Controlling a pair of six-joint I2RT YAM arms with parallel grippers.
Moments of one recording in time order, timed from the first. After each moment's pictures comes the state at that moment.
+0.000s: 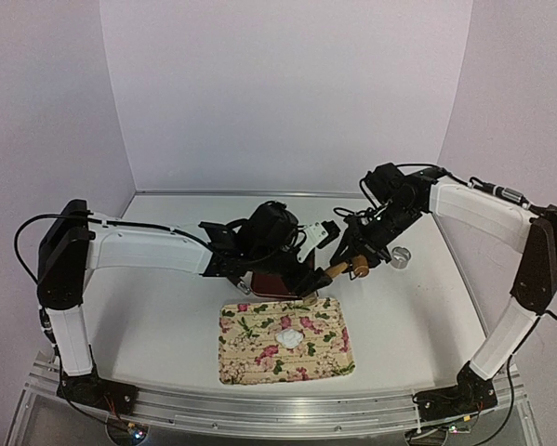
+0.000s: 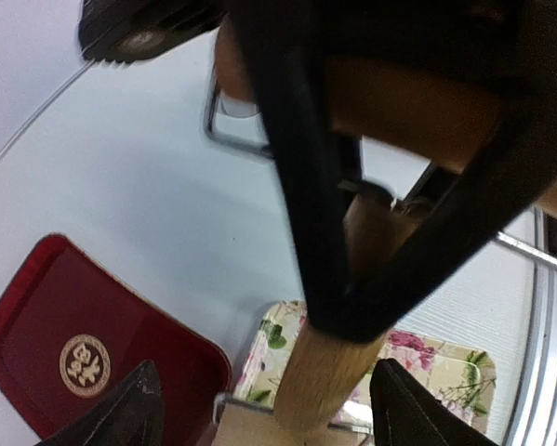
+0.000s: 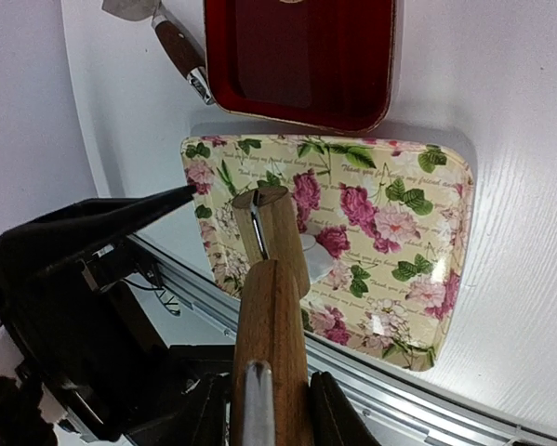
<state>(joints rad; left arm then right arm) -1.09 1.89 1.40 -0.09 0.08 0.05 0.54 1.68 1.44 -1.00 -0.64 0.65</state>
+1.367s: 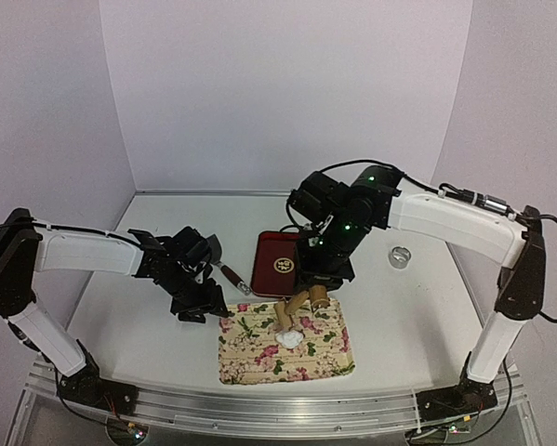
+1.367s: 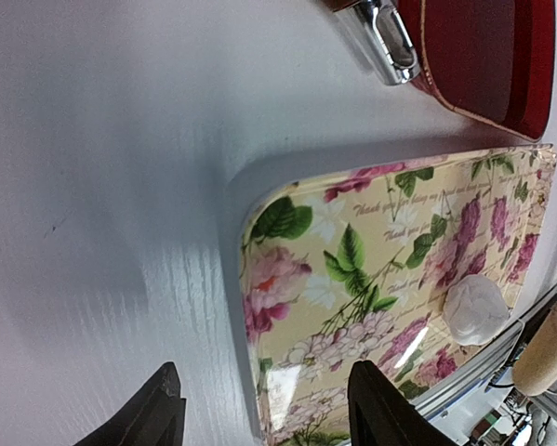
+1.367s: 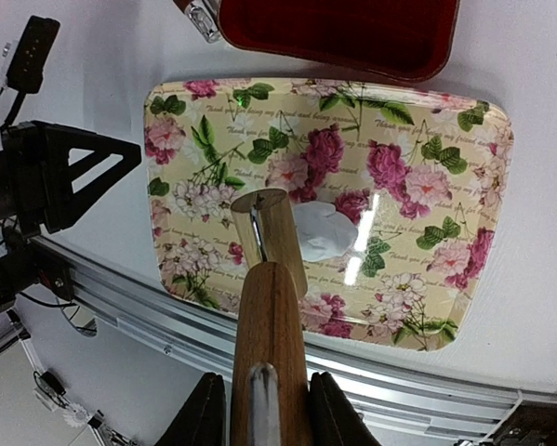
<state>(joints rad) -0.79 1.57 0.91 -0.54 0.27 -0.85 1.00 1.80 1.74 -1.19 -0.17 0.88</state>
